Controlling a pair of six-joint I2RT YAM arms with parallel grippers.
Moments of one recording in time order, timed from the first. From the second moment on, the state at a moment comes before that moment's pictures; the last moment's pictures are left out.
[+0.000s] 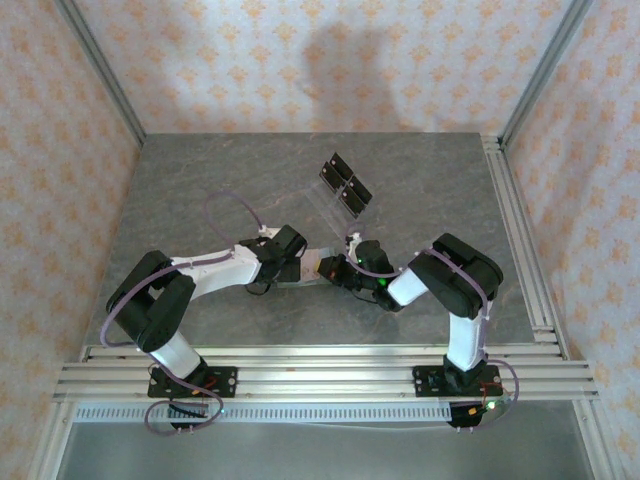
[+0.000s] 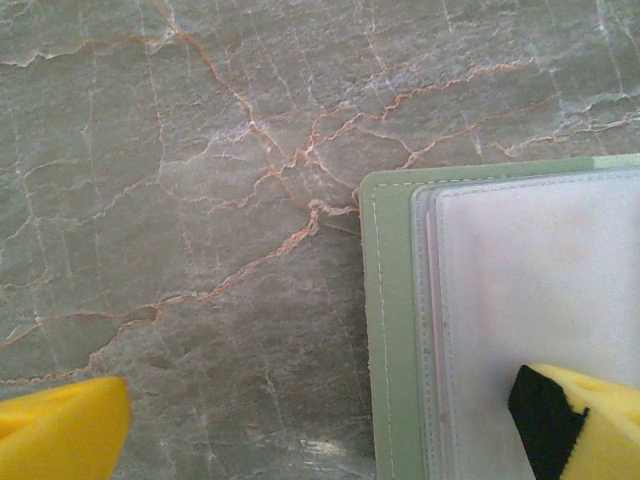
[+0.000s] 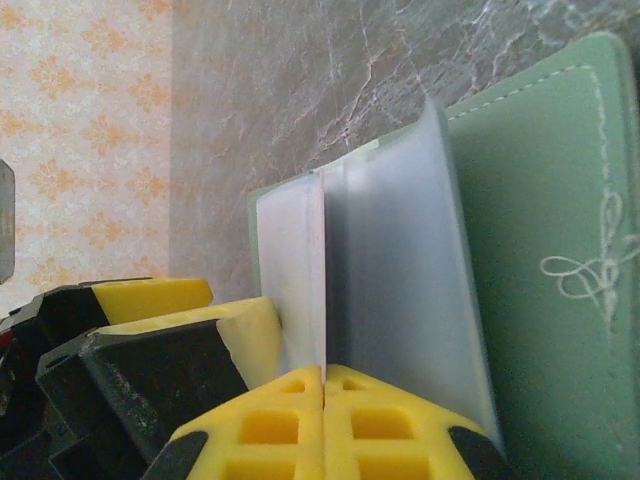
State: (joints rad) left arm -0.63 1.62 0.87 -0.51 -0.37 -0.67; right arm 0.70 1.90 0.55 0.91 -0.41 1.13
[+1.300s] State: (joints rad) left arm -0.63 1.60 0.85 -0.51 -0.37 -0.67; right arm 0.71 1.70 0.74 0.31 -0.44 0.96
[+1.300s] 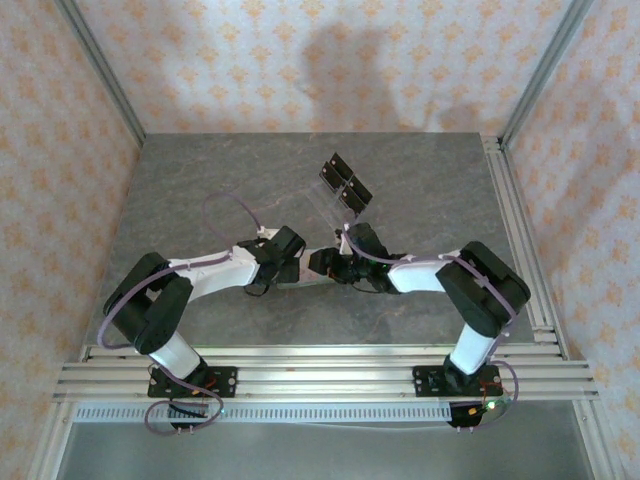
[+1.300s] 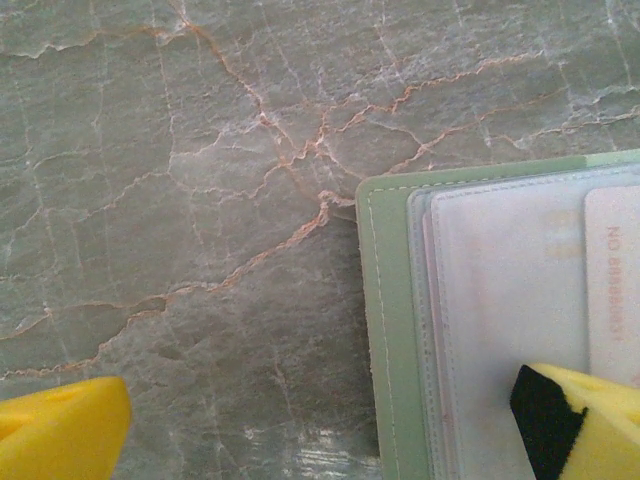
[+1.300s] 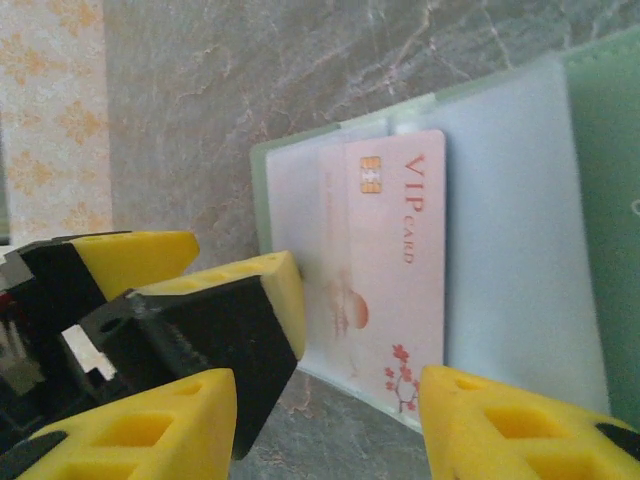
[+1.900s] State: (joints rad) left arm -0.58 1.49 0.86 -0.61 -0.37 -0.68; right arm 0.71 1.76 1.15 -0.39 -0.29 0.61
